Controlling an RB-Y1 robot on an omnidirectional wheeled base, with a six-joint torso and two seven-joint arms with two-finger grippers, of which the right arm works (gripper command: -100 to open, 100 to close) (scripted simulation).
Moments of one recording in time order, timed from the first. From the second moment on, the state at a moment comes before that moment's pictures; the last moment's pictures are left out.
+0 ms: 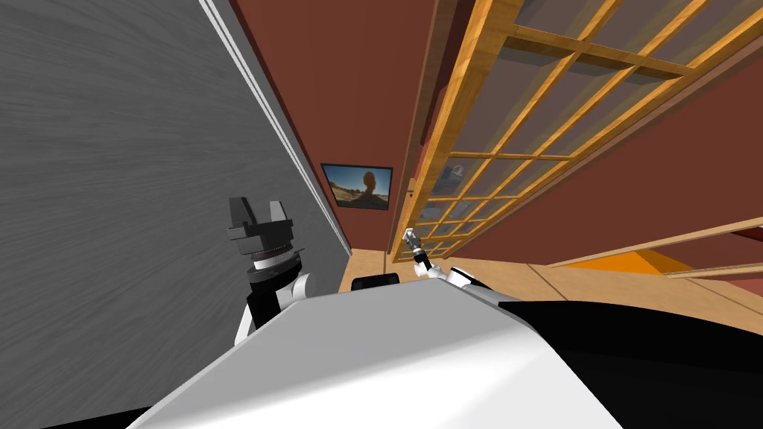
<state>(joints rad) -0.25 -0.34 0.66 -0.39 -0.76 -1.03 -1.65</state>
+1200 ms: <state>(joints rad) -0.20 -0.43 0.73 -0.37 -0.75 -1.11 -1.75</state>
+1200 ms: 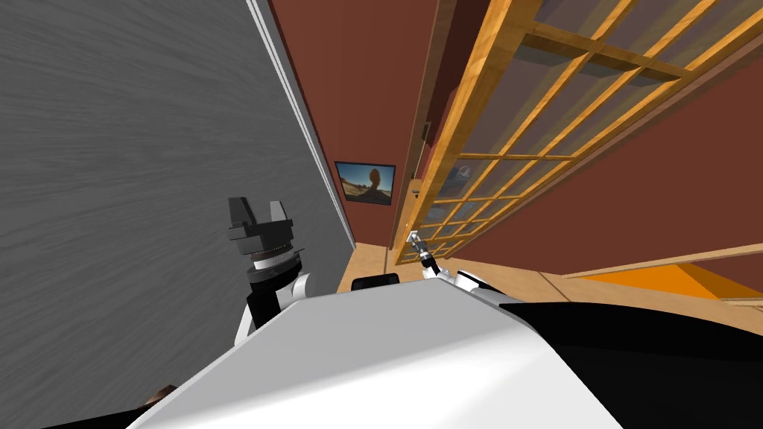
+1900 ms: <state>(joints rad) -0.18 -0.47 0.78 -0.34 -0.74 -1.18 -1.82</state>
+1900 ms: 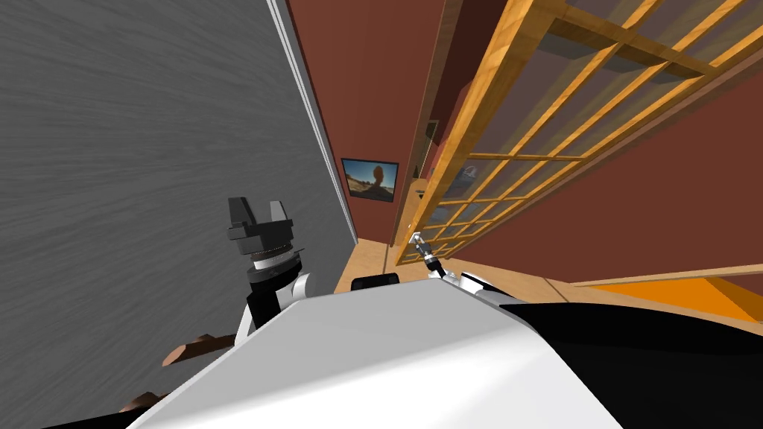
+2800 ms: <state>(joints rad) -0.10 -0.53 0.82 -0.39 -0.73 -1.25 -1.86</state>
